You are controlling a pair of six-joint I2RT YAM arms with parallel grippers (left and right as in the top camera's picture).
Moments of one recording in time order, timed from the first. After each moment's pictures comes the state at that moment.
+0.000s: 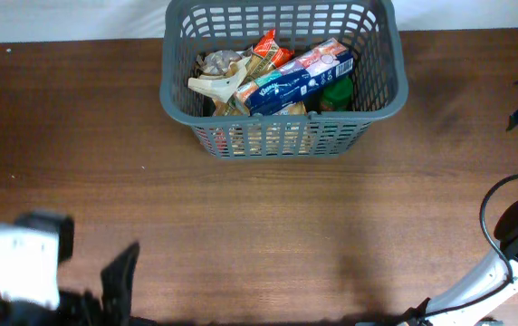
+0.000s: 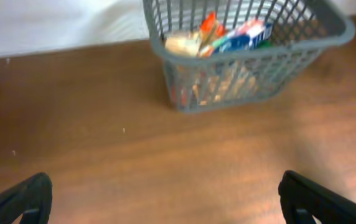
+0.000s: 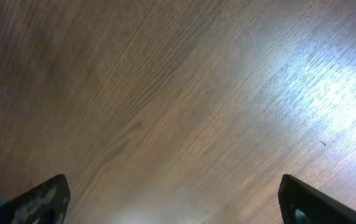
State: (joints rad) left arm -0.27 0.91 1.98 -1.66 -0.03 -0.08; right arm -0.62 2.11 2.19 -1.56 0.02 0.34
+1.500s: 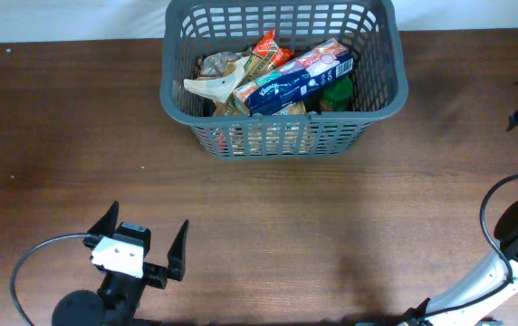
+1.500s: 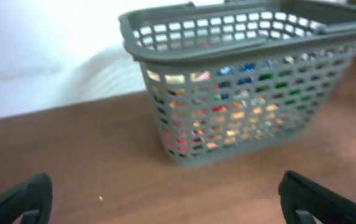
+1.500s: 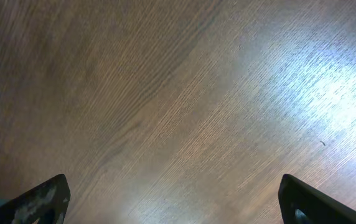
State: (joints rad) left arm -0.14 0.16 0.58 -0.60 0.11 0.06; right arm -0.62 2.11 2.19 -1.56 0.03 0.34
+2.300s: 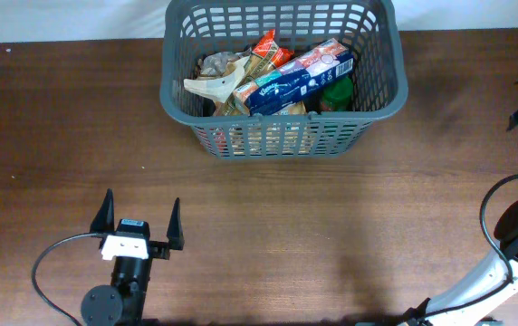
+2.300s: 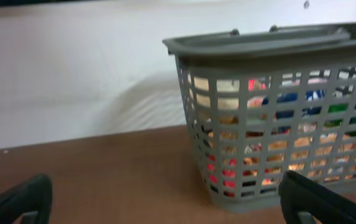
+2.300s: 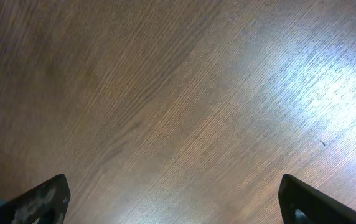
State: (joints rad) left arm -0.01 0.01 0.13 -0.06 0.12 0.06; right arm -0.62 2.11 2.19 -1.56 0.03 0.34
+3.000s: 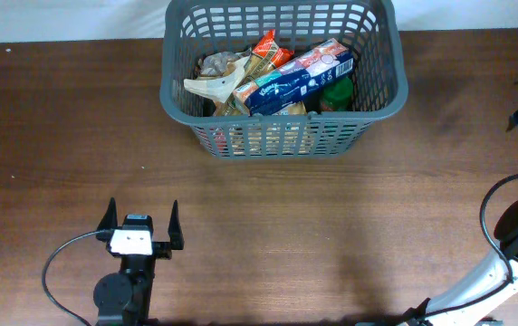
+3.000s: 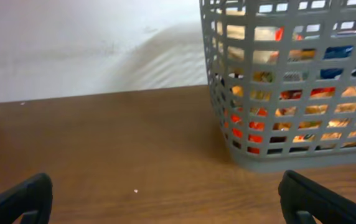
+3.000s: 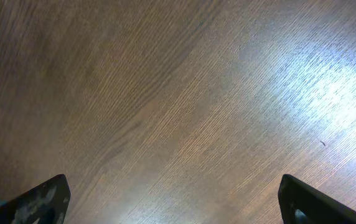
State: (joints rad) left arm 0.00 0.01 0.02 -0.08 0.02 0.06; right arm -0.62 2.11 2.19 -1.56 0.03 0.34
